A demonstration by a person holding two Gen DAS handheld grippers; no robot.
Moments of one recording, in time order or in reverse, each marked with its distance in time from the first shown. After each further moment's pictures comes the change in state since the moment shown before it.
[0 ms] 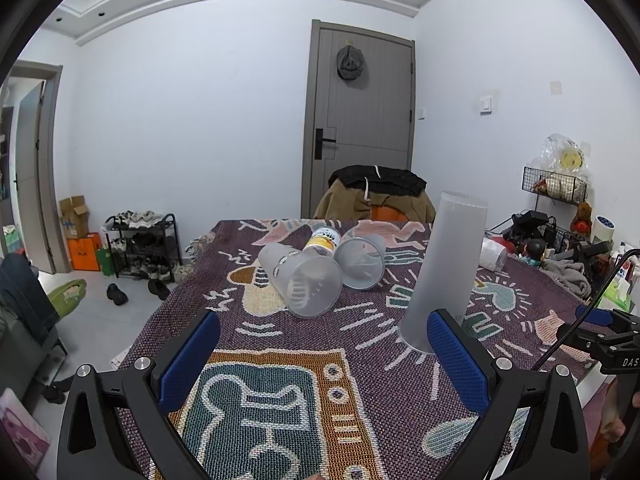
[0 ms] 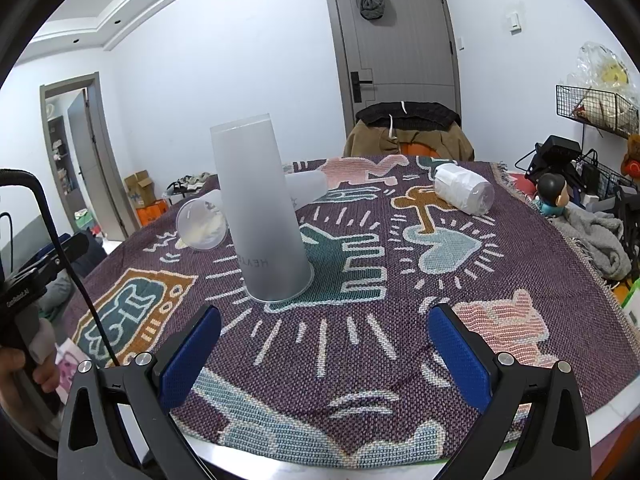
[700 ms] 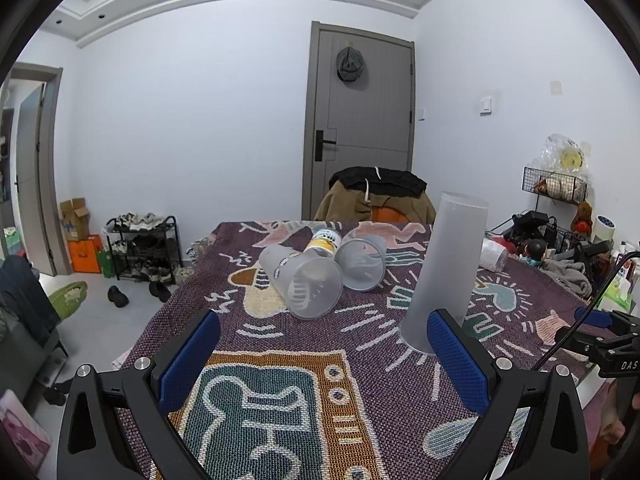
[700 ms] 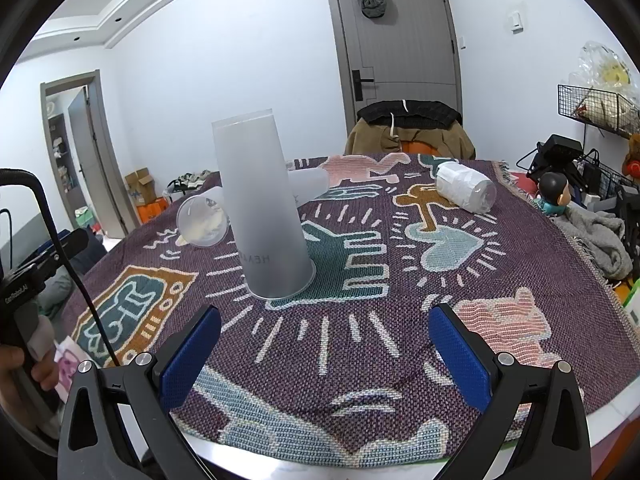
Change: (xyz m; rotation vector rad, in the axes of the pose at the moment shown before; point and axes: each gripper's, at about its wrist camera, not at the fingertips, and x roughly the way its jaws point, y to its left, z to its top) left arm -0.002 -0.002 0.000 0.004 -0.007 0.008; right arm 0.002 0.002 -0.003 -0.003 0.007 0.002
